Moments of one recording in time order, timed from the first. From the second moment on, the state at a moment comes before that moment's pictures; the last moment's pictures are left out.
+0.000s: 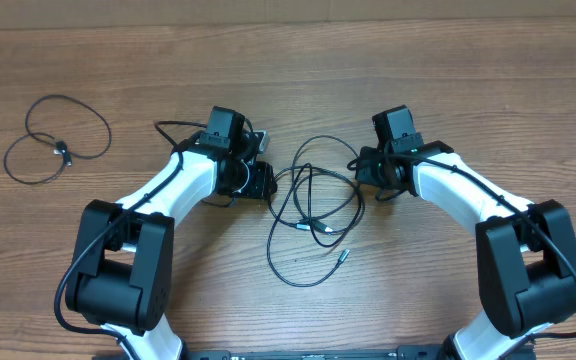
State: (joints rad) left arm -0.28 1.85 1.10 -0.53 0.39 -0.16; right arm 0.30 1.80 1.05 -0.42 -0.08 0.52
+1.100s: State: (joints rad) left arm -0.44 1.86 1.09 -0.50 0.03 -0.21; right arm 0.30 1.83 1.05 -0.44 0.02 0.47
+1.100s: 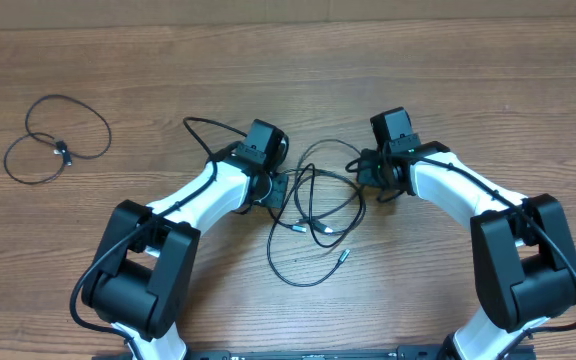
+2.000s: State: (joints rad) left arm -0.44 1.86 1.09 -0.52 -0.10 -0.21; right arm 0.30 1.84 1.08 -0.42 0.50 0.29
